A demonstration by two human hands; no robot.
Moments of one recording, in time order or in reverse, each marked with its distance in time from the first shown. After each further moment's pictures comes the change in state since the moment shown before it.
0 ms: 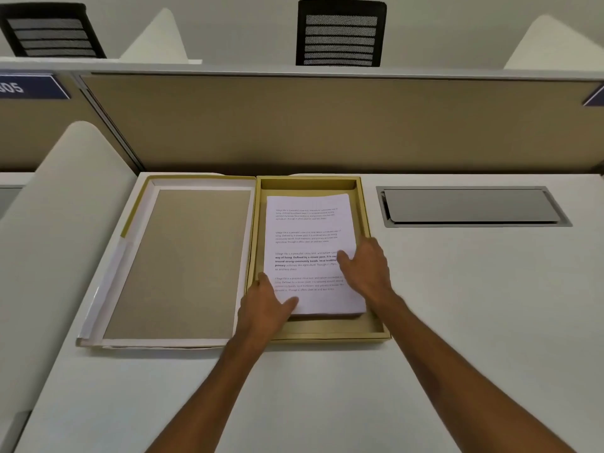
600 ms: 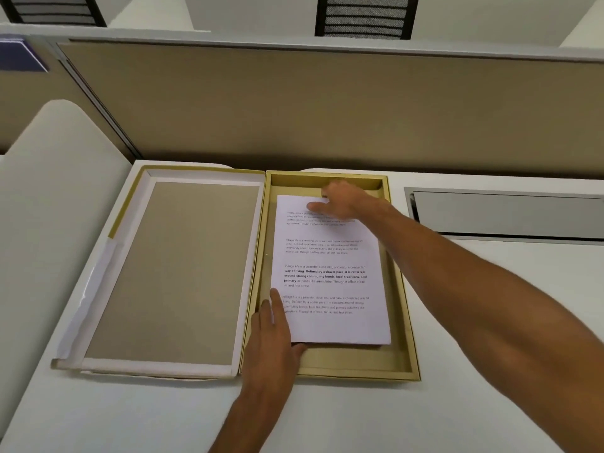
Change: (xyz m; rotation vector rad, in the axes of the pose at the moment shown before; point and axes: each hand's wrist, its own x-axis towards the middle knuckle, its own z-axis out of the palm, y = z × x) left_hand 0.002 -0.023 0.040 0.210 0.049 0.104; right_hand 0.209 -0.061 0.049 -0.588 -0.404 -0.436
